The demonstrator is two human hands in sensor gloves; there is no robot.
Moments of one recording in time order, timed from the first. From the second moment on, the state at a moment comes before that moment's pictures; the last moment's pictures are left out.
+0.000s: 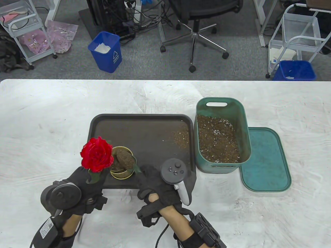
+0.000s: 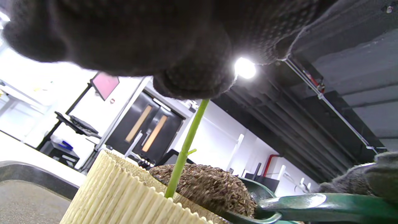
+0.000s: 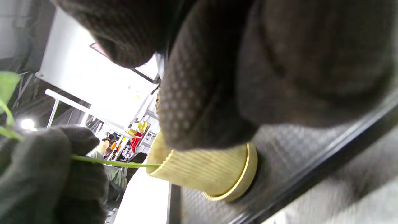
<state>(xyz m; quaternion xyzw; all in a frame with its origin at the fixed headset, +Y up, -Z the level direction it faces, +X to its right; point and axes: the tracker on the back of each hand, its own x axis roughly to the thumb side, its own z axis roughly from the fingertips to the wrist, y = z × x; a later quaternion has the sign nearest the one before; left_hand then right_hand) -0.285 -0.660 -0.178 0.24 -0.13 0.30 0.91 -0.020 -0.666 -0.191 0.00 0.10 0.88 0.47</state>
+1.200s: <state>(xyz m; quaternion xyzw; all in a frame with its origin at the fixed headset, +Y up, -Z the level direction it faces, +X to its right) -0.278 -0.660 -0.172 0.25 -0.14 0.27 0.92 0.190 -0.547 -0.281 -0.20 -0.02 0.97 0.13</state>
